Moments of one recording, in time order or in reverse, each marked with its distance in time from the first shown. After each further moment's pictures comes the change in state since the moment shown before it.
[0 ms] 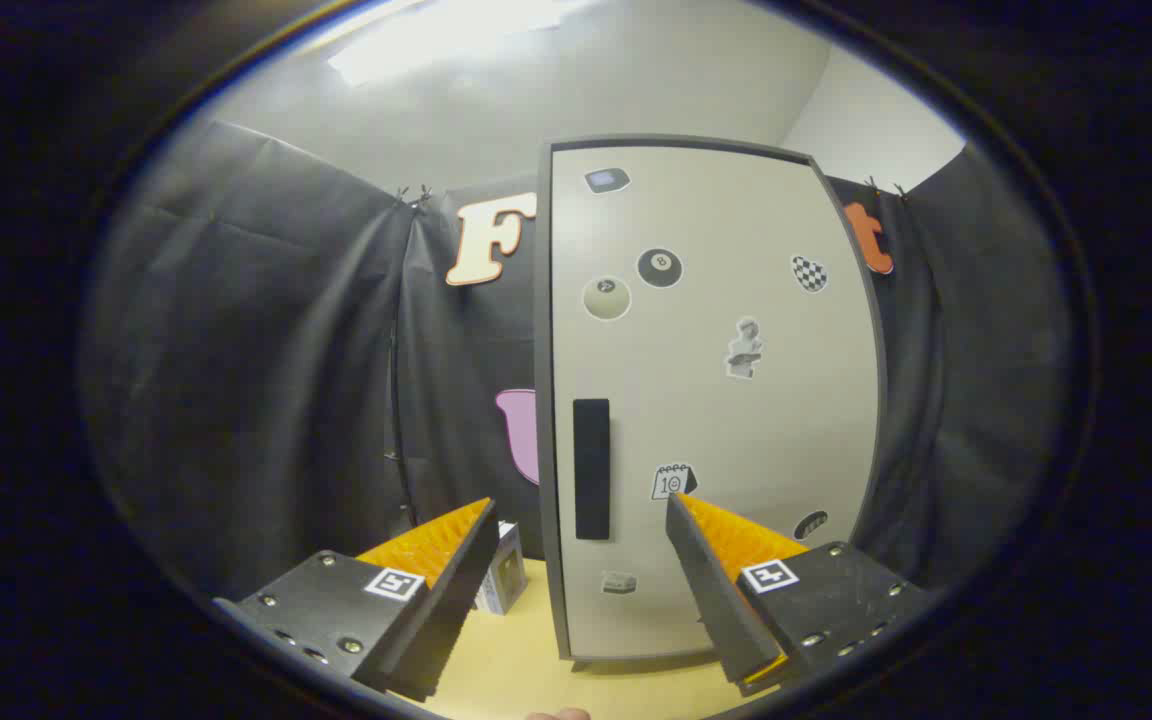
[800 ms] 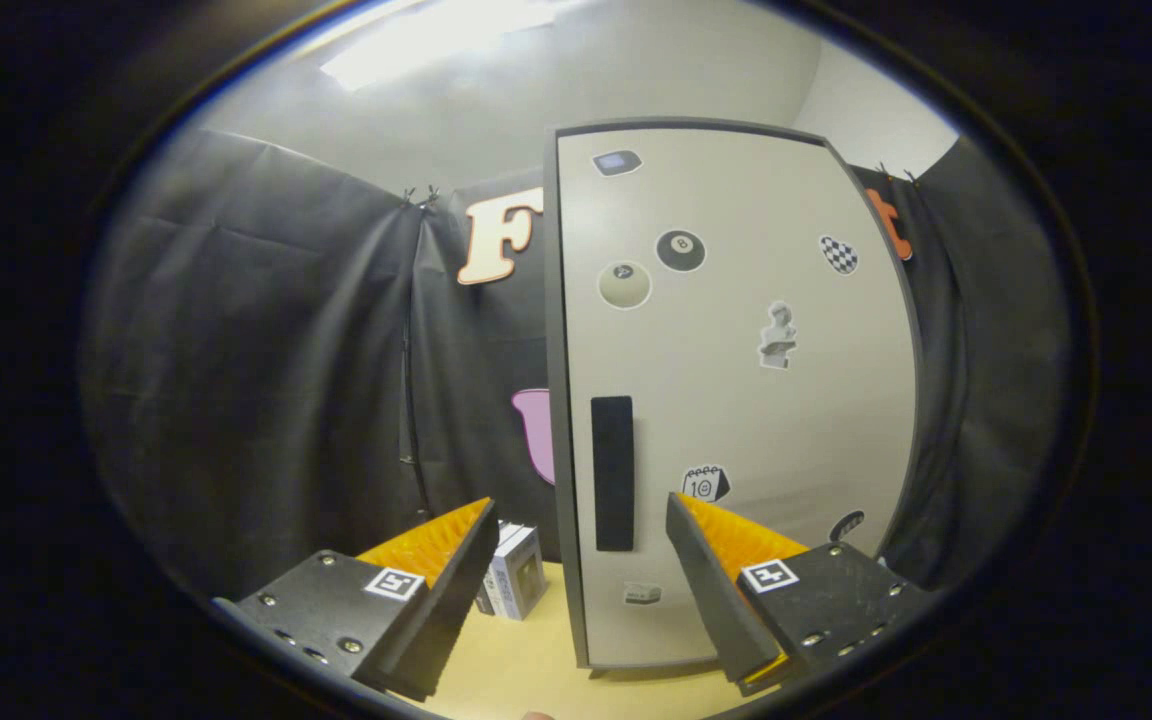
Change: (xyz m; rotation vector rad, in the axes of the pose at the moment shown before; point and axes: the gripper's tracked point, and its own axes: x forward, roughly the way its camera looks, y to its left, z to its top) arm 0.033 0.009 -0.009 0.026 0.004 0.056
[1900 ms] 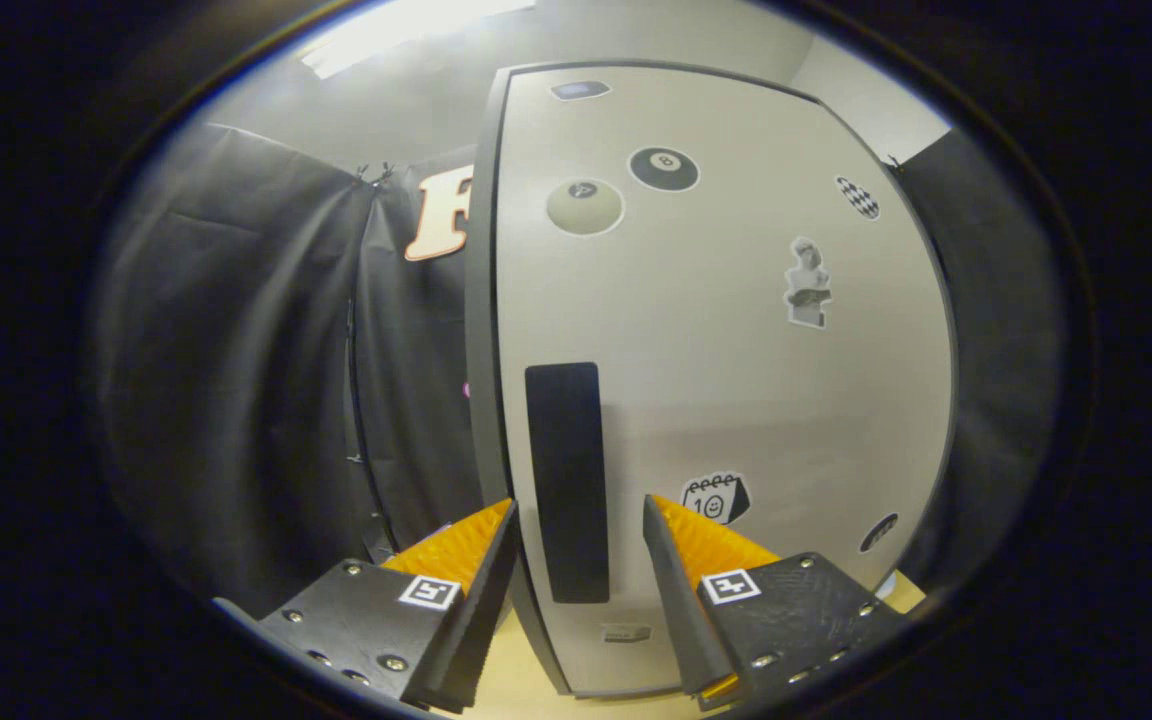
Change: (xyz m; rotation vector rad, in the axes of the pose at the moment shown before) arm 0.092 -0.031 -0.028 0.009 0.032 -0.130
